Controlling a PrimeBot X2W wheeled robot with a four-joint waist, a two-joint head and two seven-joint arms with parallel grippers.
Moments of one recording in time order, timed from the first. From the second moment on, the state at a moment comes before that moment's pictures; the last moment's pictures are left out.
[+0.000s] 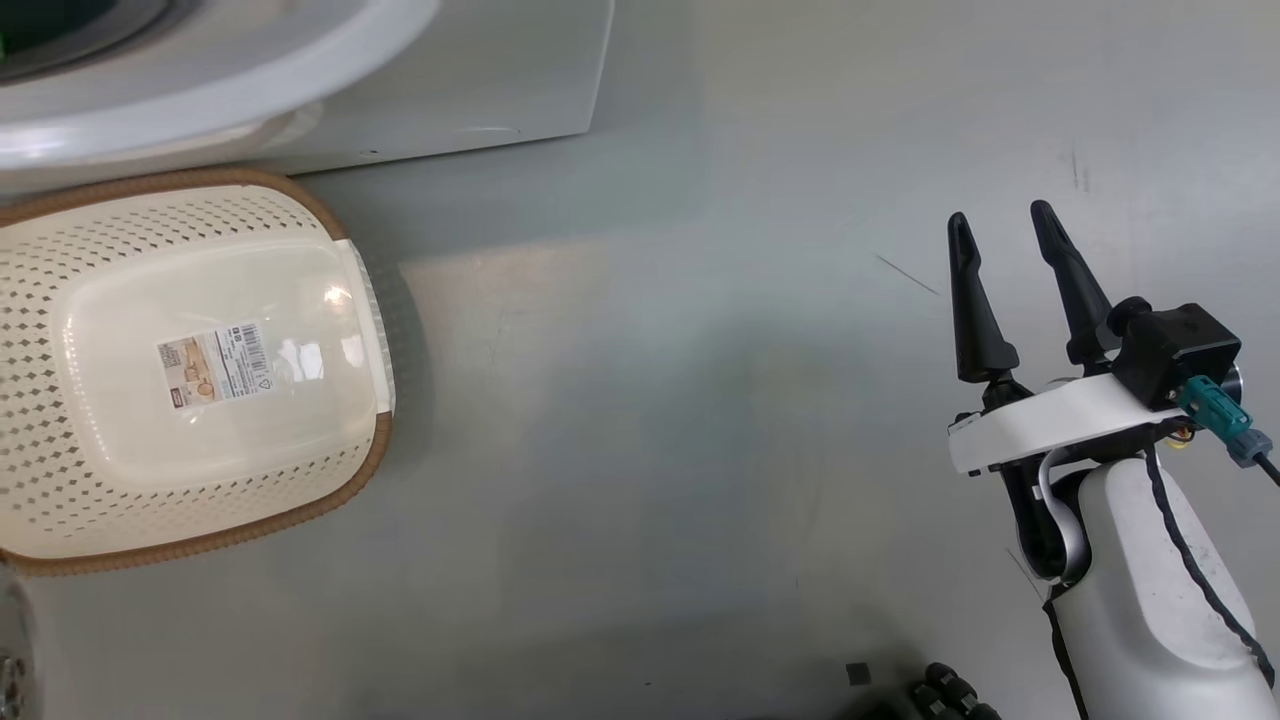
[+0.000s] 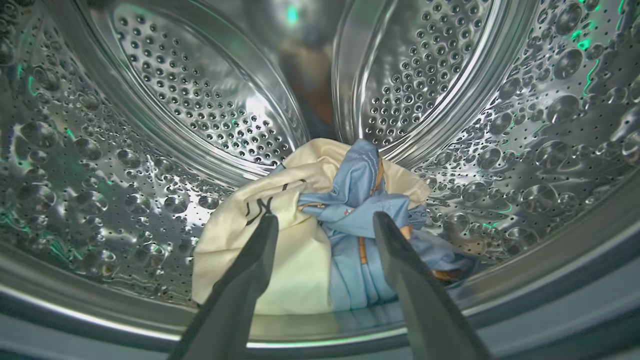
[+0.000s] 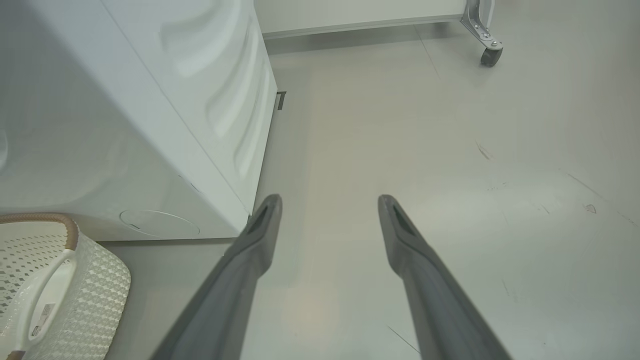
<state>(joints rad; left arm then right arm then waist) -1.13 0.29 -0.02 0.82 -0.26 -0.12 -0.24 -0.34 -0.07 0.16 0.24 0.24 0.12 -0.25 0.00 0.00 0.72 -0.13</state>
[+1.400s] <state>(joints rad) -0.48 0.17 0.10 0.43 -0.27 -0.12 -0.26 -0.25 -0.08 0.16 0.30 0.23 0.12 -0.25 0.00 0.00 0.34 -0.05</state>
